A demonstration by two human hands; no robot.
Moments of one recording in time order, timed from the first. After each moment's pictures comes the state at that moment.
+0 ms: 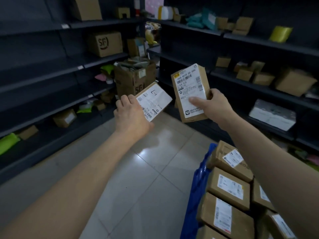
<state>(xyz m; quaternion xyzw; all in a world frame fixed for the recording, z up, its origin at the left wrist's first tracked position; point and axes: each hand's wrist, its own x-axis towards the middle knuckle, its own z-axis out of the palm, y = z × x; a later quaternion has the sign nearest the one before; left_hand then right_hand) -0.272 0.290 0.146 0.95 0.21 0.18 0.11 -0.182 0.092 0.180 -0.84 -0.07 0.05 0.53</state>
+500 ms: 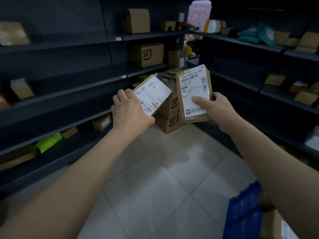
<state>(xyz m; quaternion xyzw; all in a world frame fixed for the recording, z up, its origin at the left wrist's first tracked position) -0.282 0.522 0.181 0.93 0.30 0.21 0.08 -0.158 0.338 0.192 -0.80 -0.12 0.12 0.57</state>
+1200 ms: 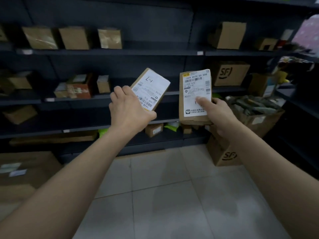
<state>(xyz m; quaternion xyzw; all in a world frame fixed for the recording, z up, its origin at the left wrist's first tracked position) -0.273 0.740 0.193 0.81 0.52 0.28 0.07 -0.074 0.638 0.188 -0.74 -0.28 0.27 0.55</state>
